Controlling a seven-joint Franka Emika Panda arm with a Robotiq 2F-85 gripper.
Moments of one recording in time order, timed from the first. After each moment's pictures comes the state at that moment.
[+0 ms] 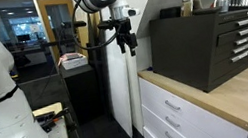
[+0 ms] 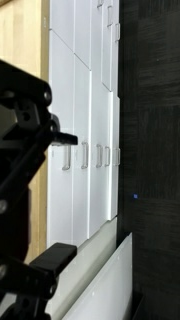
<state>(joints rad) -0.02 -0.17 0.03 -2.34 0.00 2.28 0.01</state>
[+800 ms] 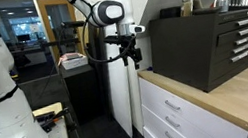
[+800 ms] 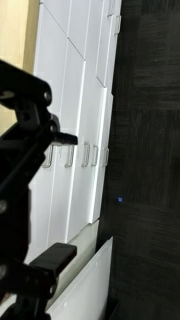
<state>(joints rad) -0.02 -0.01 0.03 -2.34 -0.03 2.37 -0.06</state>
